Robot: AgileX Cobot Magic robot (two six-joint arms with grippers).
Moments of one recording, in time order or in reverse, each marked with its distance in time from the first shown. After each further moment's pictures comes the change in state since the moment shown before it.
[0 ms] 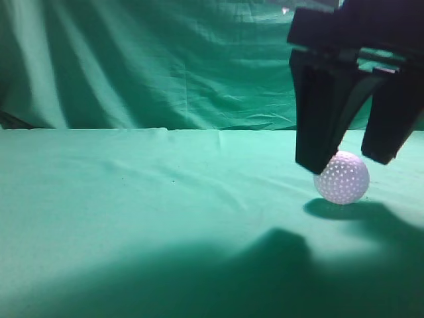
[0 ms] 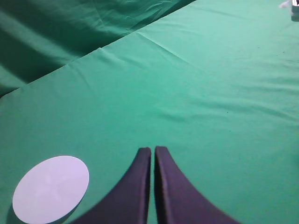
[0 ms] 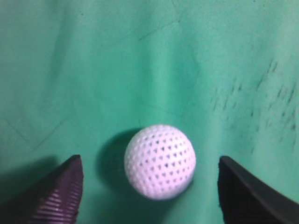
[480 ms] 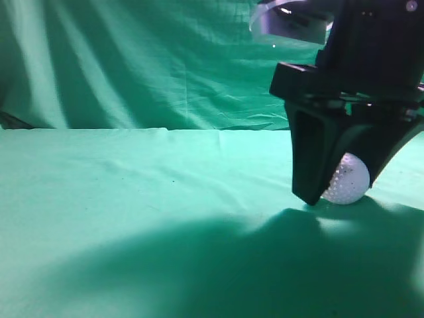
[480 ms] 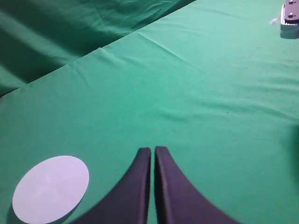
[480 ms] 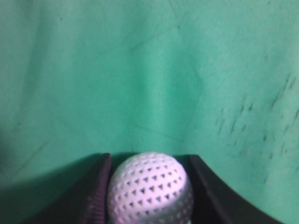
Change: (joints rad) left arm 0.000 0.000 0.000 0.000 0.000 0.000; right arm 0.000 0.086 -0.004 -0.006 -0.076 0.004
